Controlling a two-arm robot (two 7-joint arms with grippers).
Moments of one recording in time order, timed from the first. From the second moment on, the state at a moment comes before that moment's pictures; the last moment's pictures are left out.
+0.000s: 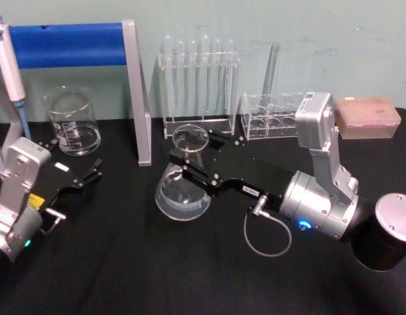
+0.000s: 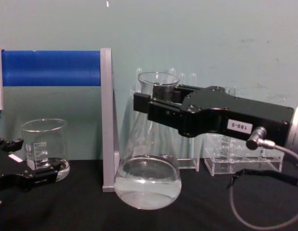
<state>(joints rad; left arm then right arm) -0.20 0.60 0.45 -1.41 -0.25 -0.12 0.03 0.26 0.41 -0.48 -1.65 0.42 -0.02 0.56</state>
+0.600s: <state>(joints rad) -0.20 0.60 0.45 -1.41 -0.25 -0.12 0.03 0.21 0.42 -0.41 -1.67 0.41 -0.03 0.40</state>
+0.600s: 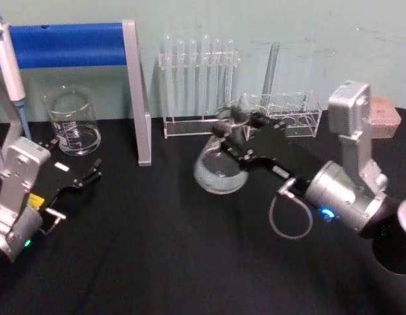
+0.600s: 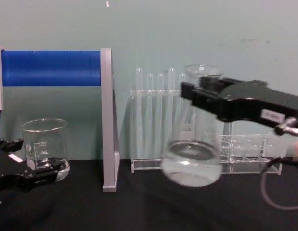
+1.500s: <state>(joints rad) -0.20 0.60 0.45 -1.41 -0.25 -0.12 0.03 0.05 0.41 -0.15 -1.75 0.35 0.02 0.20</state>
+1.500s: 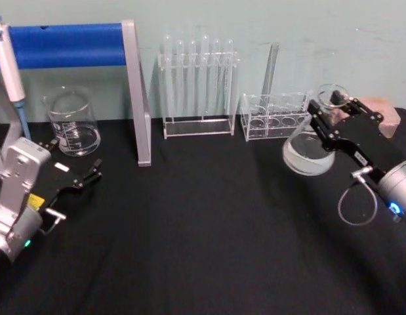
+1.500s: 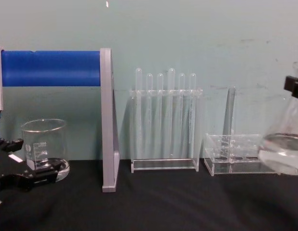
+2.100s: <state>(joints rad) -0.20 0.60 0.45 -1.41 -0.25 -0.12 0.03 0.17 0.38 -0.36 -1.69 0.37 0.02 0.45</state>
